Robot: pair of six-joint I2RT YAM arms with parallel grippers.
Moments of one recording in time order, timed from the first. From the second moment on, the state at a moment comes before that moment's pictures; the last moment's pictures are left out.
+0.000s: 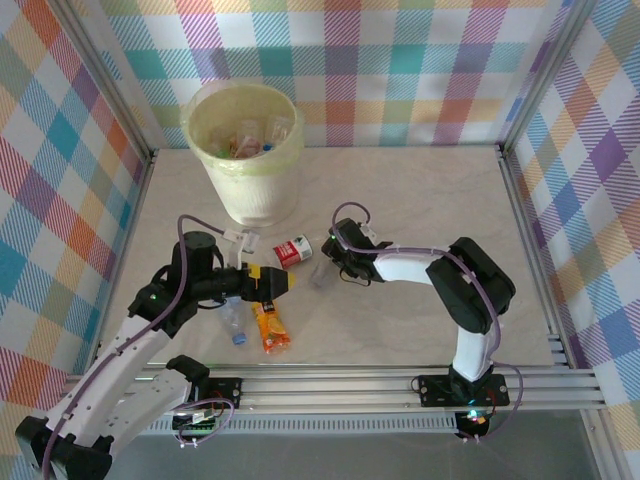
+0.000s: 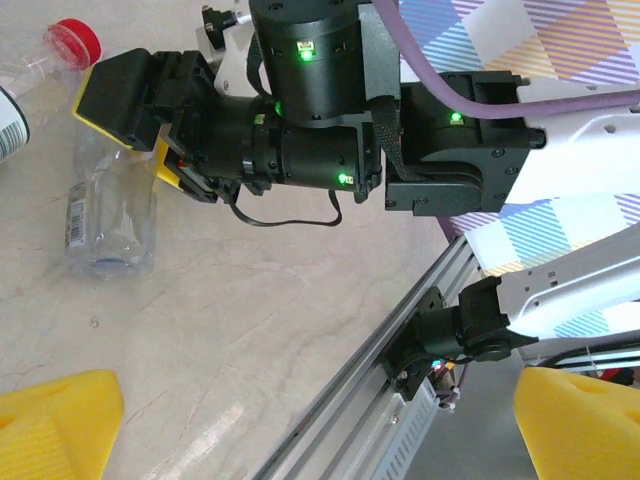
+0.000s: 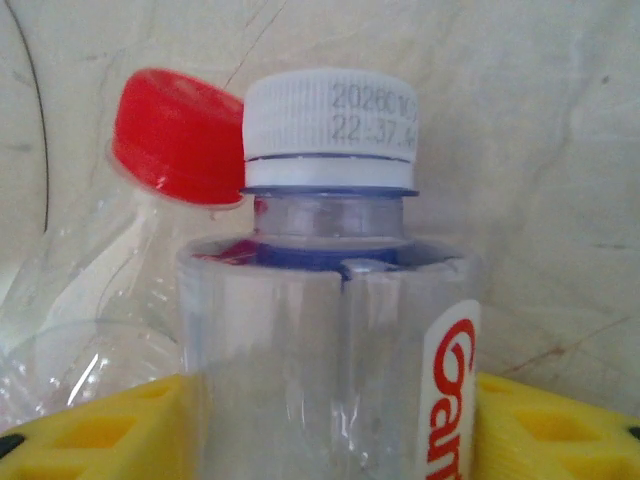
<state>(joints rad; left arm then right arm) -0.46 0.78 0.76 -0.54 0.63 -0.50 0.74 1.84 0.99 -0.02 0.16 1.26</state>
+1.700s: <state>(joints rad) -0.88 1.41 0.69 0.31 0.40 -0.94 0.73 1.14 0.70 -0.08 -0.06 0.84</state>
